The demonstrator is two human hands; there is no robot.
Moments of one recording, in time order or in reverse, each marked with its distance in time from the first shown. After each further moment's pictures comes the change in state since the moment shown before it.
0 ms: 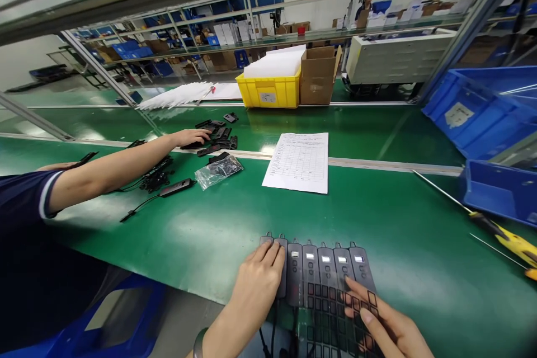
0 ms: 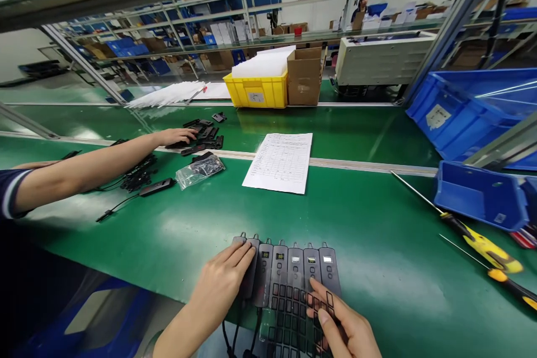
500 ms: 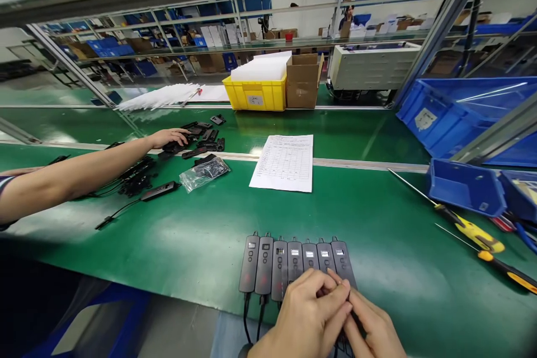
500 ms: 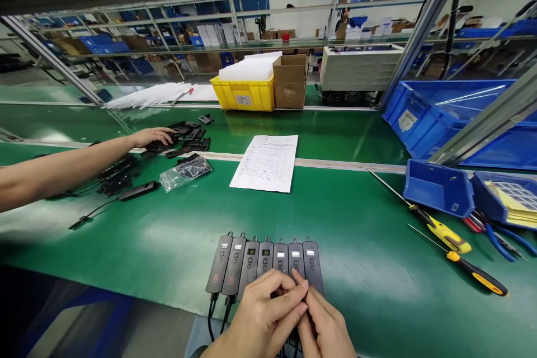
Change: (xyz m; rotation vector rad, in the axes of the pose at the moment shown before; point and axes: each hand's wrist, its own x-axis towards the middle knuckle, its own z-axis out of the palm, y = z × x) left_hand 0.039 0.098 -0.014 -0.917 0.156 -0.102; right_hand -0.003 -0.025 0.011 -0.783 0.363 -0.752
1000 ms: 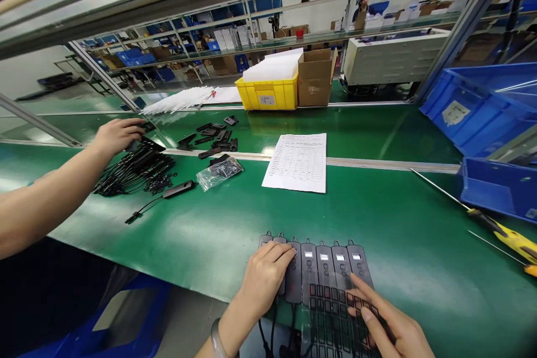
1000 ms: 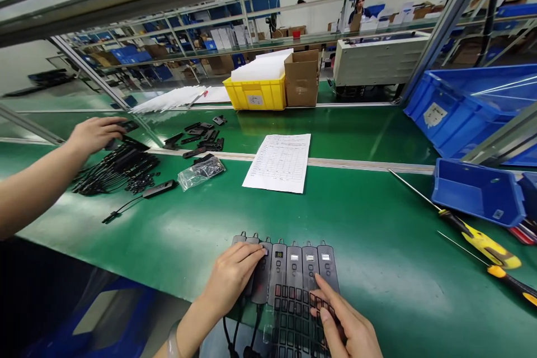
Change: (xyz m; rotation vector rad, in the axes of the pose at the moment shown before) left_hand -0.027 -0.087 -0.062 0.573 -0.059 0.083; right_hand -0.021 0.015 0.008 0.580 -0.122 0.725
